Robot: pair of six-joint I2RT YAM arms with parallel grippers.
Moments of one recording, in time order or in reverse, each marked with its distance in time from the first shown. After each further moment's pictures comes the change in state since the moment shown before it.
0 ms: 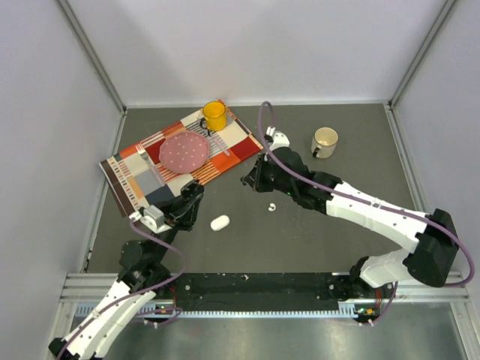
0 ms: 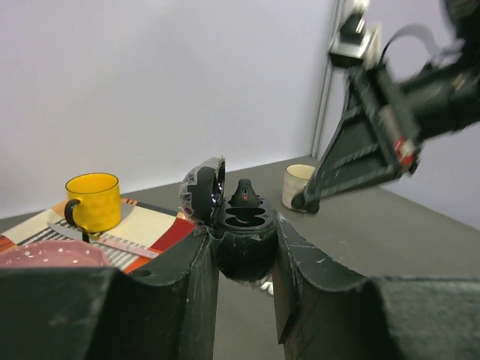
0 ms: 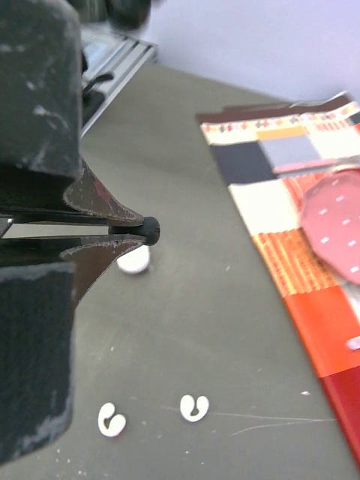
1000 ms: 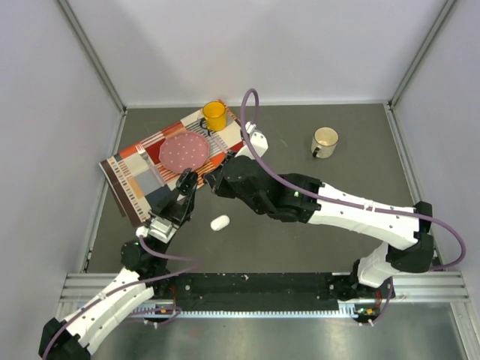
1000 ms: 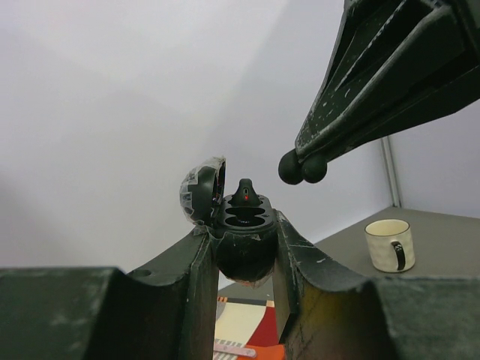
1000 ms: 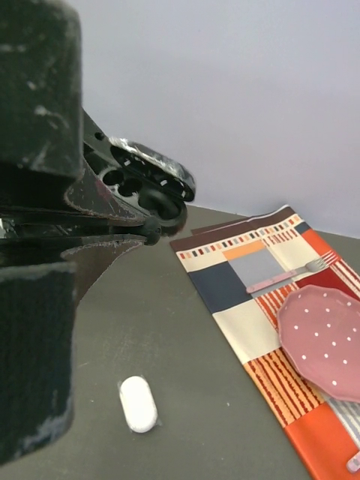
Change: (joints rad) left arm 0.000 0.332 -0.033 0.609 0.064 0.402; right arm 0.405 0.169 0.589 -0.332 0.504 0.374
